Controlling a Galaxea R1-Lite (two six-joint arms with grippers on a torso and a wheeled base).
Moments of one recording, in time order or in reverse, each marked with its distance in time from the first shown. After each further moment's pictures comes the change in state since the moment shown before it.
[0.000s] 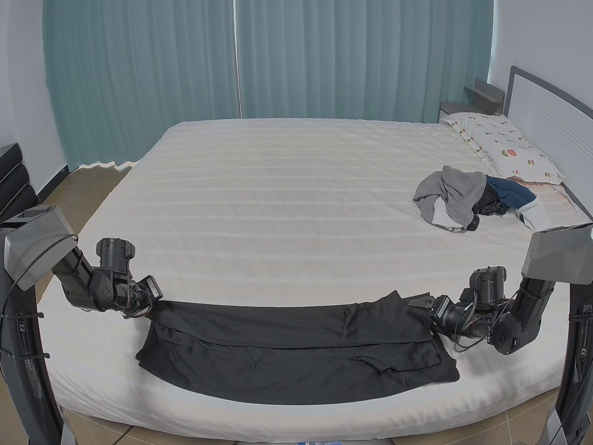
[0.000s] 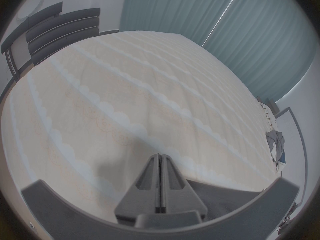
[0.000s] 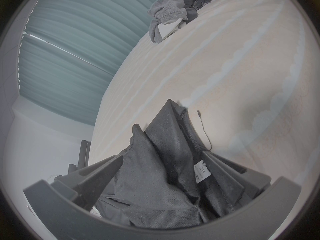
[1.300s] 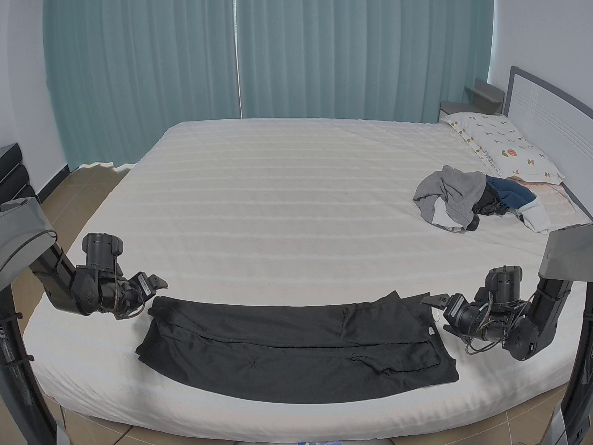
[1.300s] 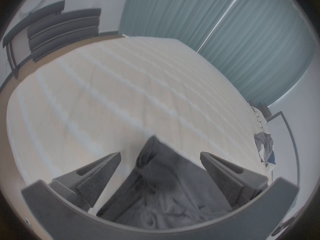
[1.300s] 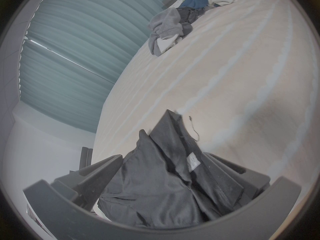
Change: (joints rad) left arm -0.013 -0.164 0.145 -0.023 -0.038 -0.039; right arm -0.008 -0.112 0.136 -0.064 -0.049 0.035
